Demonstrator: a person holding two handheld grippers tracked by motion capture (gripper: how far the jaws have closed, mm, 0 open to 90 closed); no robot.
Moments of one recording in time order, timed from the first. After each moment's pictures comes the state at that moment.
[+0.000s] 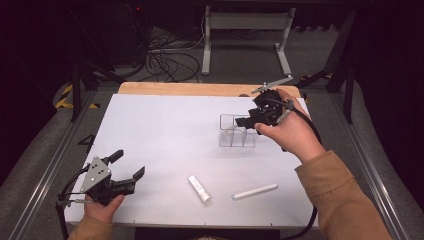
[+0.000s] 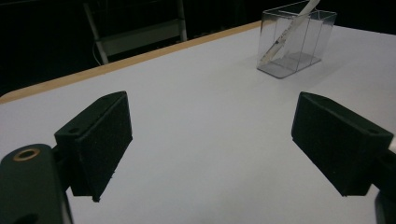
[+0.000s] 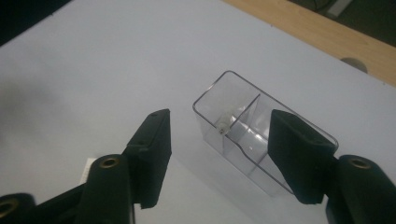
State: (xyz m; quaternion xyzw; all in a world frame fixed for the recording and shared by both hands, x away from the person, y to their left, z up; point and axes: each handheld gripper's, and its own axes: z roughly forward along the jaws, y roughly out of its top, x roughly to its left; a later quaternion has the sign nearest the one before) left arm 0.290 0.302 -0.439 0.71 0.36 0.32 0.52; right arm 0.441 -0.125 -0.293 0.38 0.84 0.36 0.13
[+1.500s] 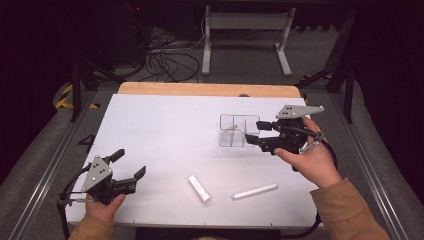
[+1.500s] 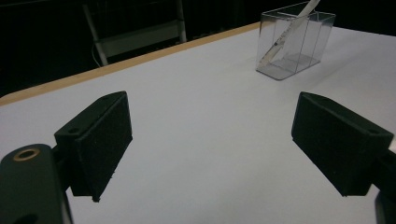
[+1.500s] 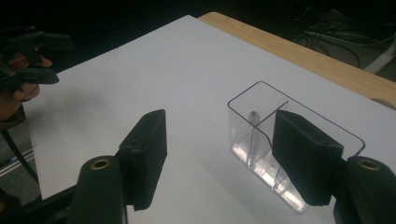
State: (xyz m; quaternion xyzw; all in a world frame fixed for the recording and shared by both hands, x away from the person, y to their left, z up) left arm 0.291 0.300 -0.438 0.71 0.36 0.32 0.52; right arm 0.393 -0.170 -0.321 0.29 0.82 0.48 0.13
